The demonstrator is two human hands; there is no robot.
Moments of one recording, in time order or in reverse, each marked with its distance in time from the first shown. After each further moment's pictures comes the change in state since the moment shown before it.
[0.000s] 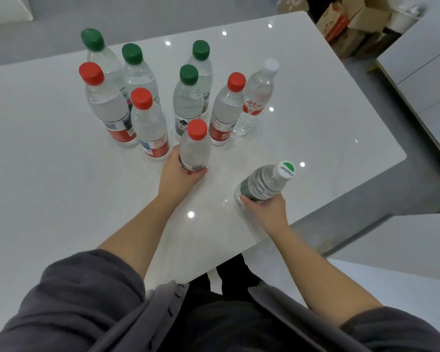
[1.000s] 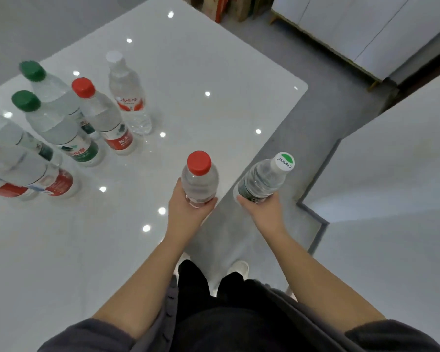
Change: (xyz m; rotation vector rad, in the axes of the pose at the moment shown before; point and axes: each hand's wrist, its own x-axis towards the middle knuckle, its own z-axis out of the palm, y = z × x) left_hand -0.129 0.045 0.134 -0.031 -0.384 0.129; right_hand -0.074 0.088 -0.114 0.356 0.370 0.156
